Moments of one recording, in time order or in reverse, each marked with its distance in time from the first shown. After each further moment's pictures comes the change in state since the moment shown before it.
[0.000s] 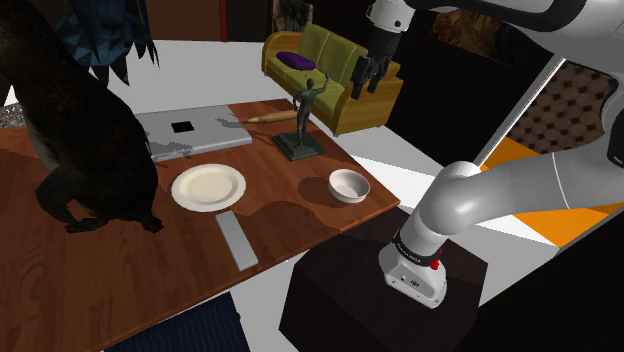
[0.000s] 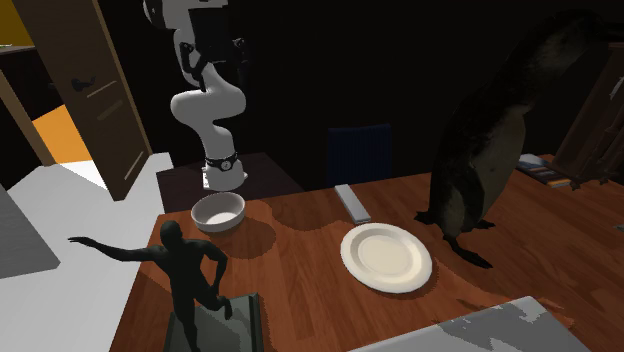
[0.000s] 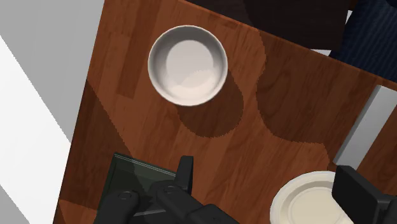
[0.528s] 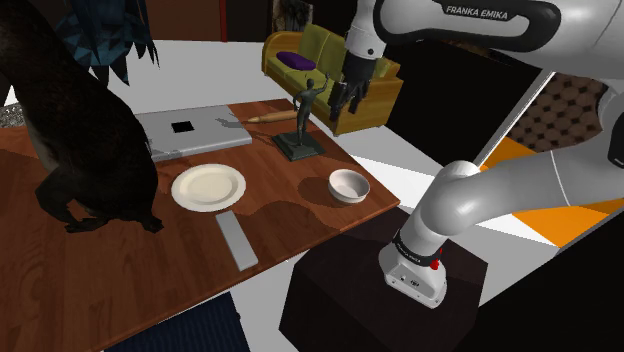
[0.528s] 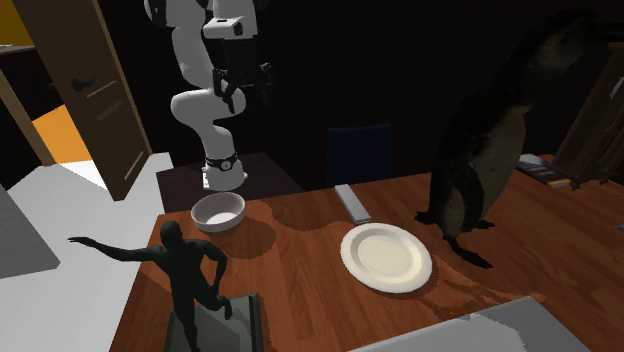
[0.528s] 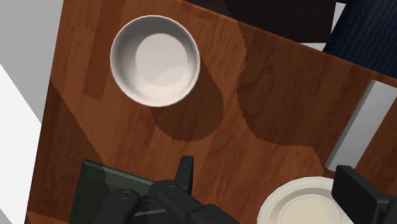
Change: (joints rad) arm 0.029 0.020 0.094 -0.132 0.059 0.147 0.111
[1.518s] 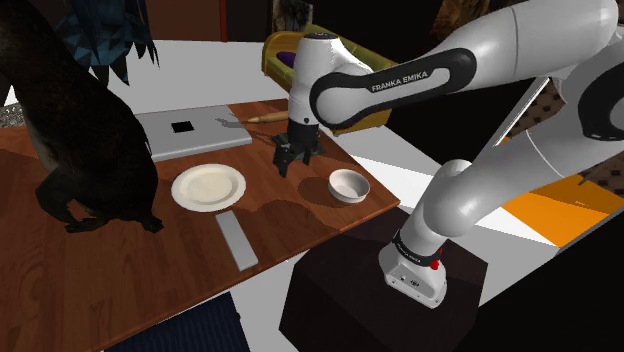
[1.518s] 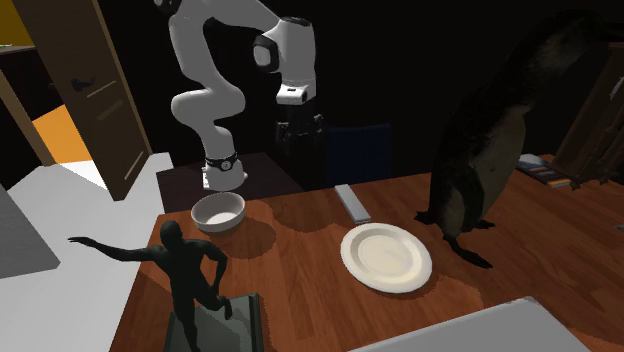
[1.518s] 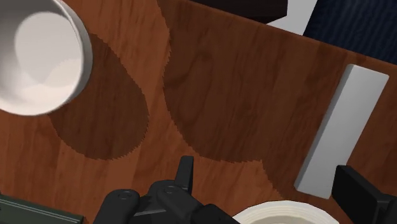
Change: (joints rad) arm 0.078 0.279 0.255 -0.147 0.117 0.428 0.280
